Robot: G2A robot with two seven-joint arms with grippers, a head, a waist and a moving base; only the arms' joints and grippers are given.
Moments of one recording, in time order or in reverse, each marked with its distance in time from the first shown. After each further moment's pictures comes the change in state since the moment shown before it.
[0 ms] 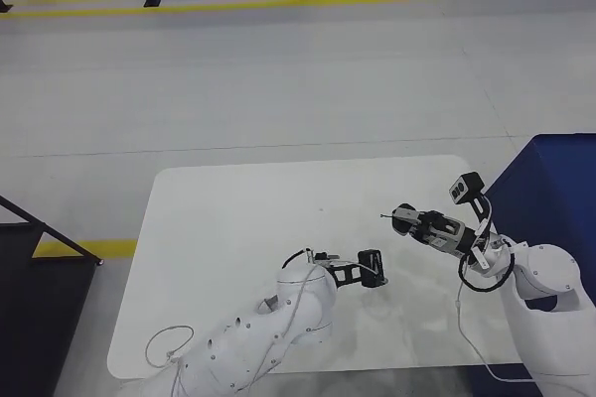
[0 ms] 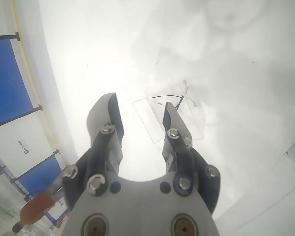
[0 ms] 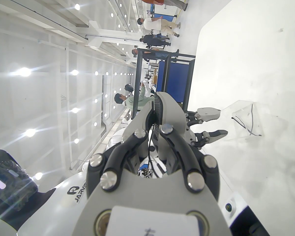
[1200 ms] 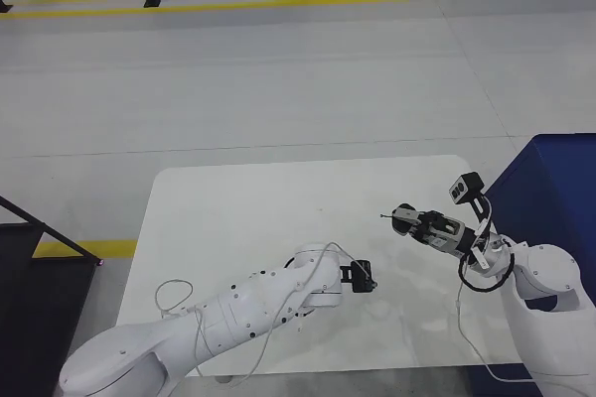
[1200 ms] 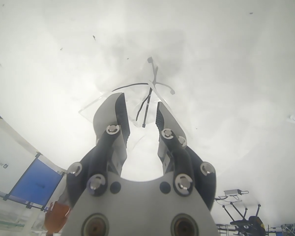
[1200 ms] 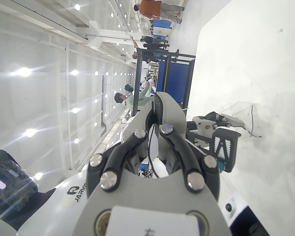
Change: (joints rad) left arm -0.313 -0.021 0.312 0.332 -0.470 0.065 -0.064; right arm 0.000 0.000 0.000 0.000 0.000 0.000 0.000
